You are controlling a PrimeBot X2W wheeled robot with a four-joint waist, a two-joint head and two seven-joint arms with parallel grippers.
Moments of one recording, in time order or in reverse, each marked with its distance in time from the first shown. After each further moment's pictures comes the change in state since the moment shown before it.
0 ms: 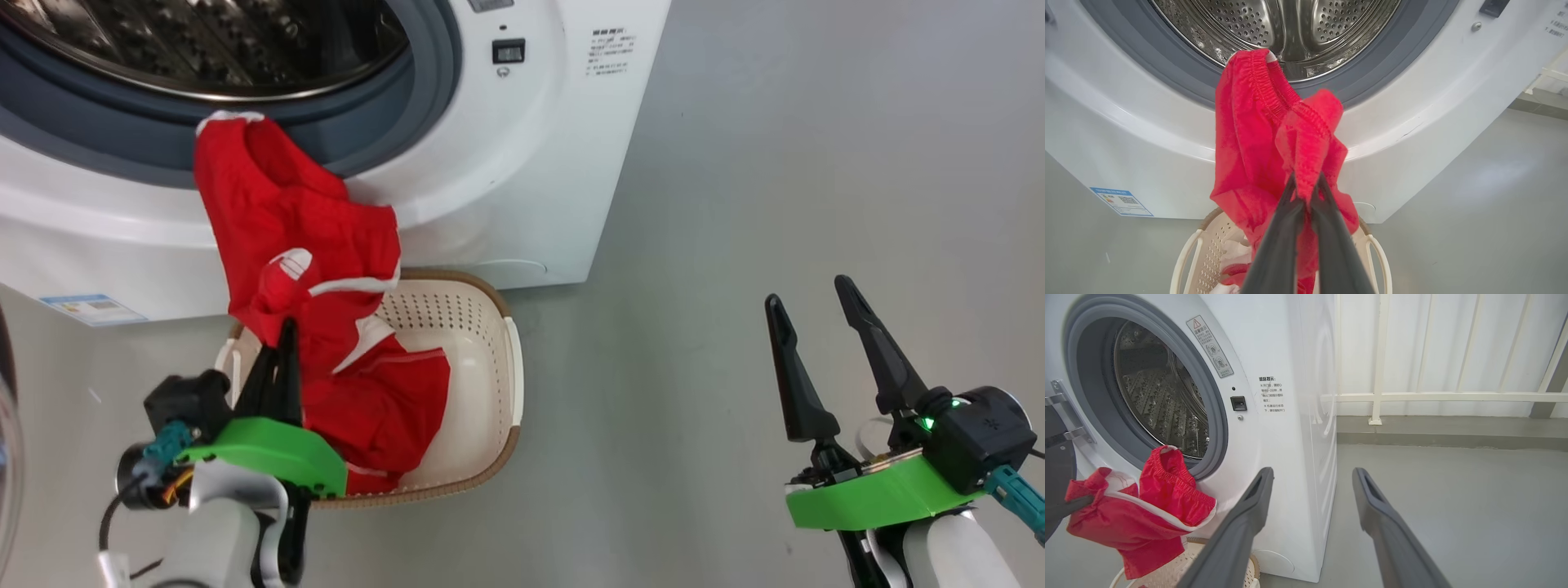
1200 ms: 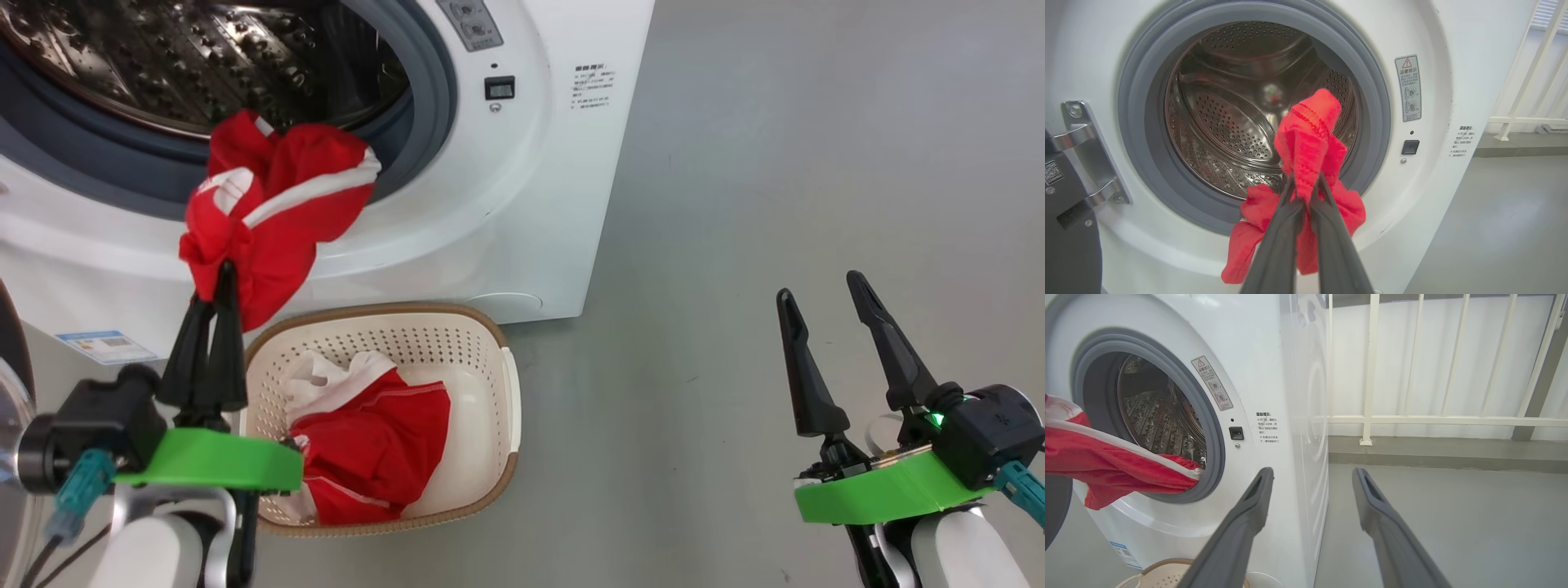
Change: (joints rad) left arm 0.086 0.101 0.044 -0.411 0.108 0.062 0.054; right arm -0.008 0.000 -0.018 0.007 -0.002 0.000 0.000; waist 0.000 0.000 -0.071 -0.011
